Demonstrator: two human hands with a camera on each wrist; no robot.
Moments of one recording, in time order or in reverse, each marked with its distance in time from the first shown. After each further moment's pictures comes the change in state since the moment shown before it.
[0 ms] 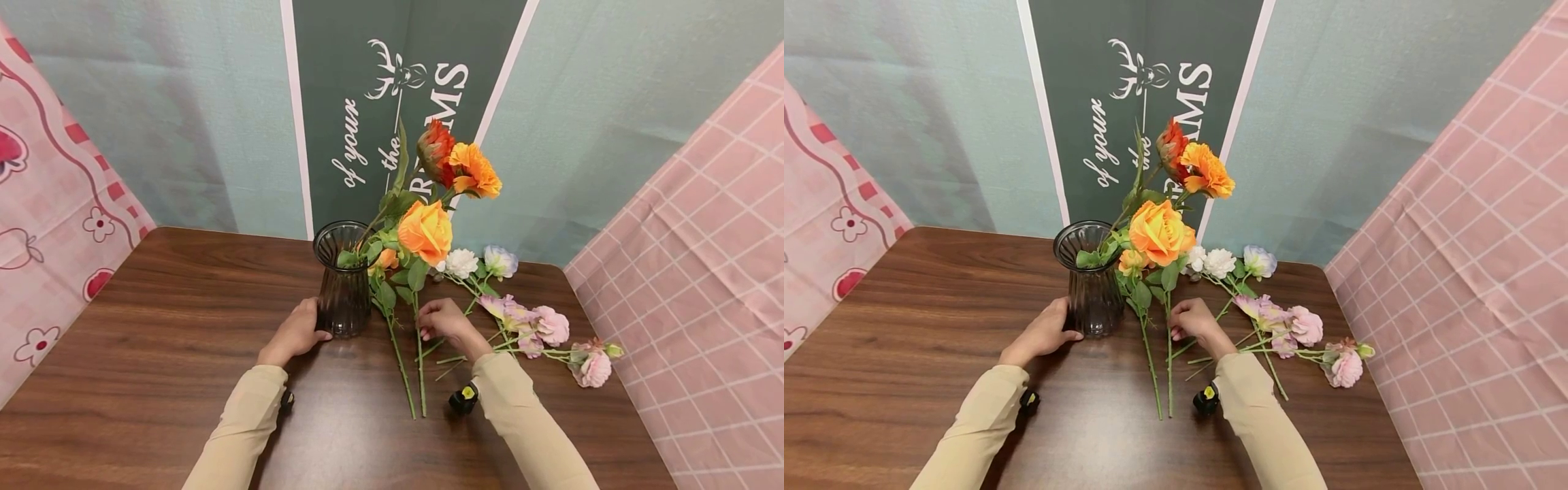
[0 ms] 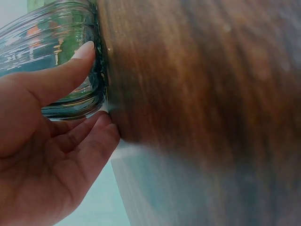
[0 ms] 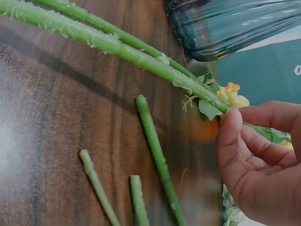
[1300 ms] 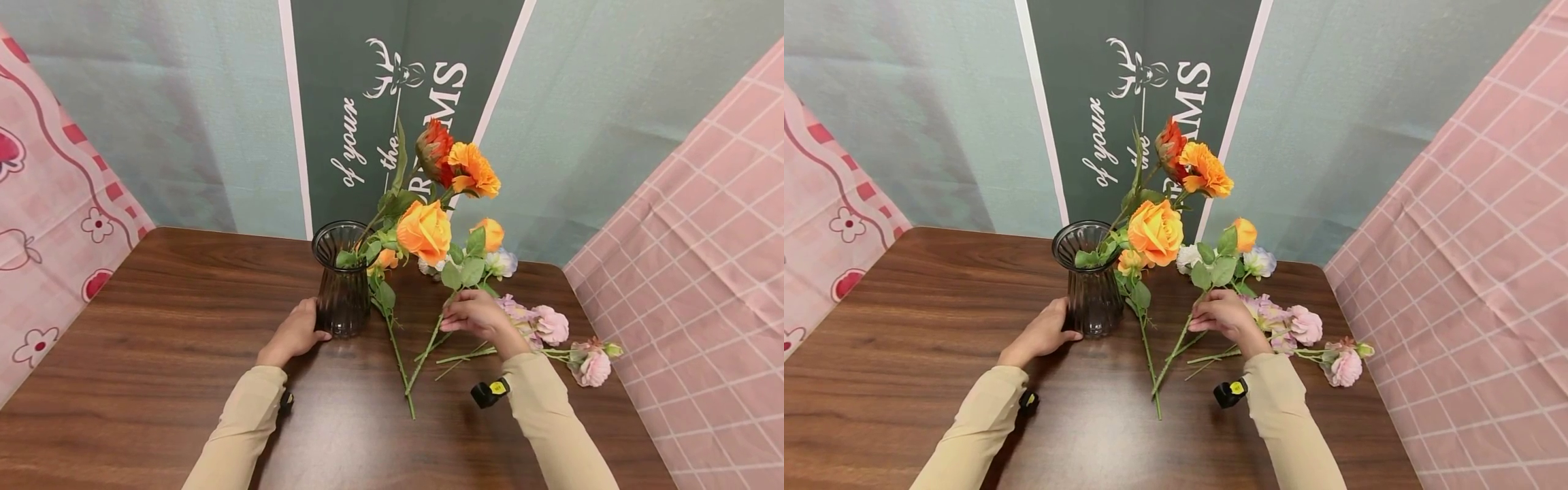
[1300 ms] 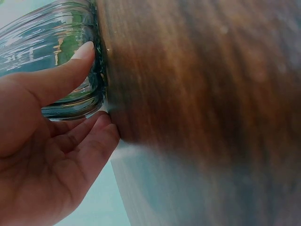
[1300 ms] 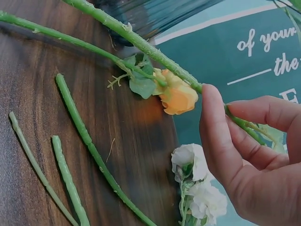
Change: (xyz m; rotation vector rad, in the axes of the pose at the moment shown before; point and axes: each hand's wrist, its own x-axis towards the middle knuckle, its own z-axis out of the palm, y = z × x) left_hand 0.000 0.001 0.000 -0.003 -0.018 -0.017; right_hand -0.026 -0.020 -0.046 0.339 -0.108 -0.027
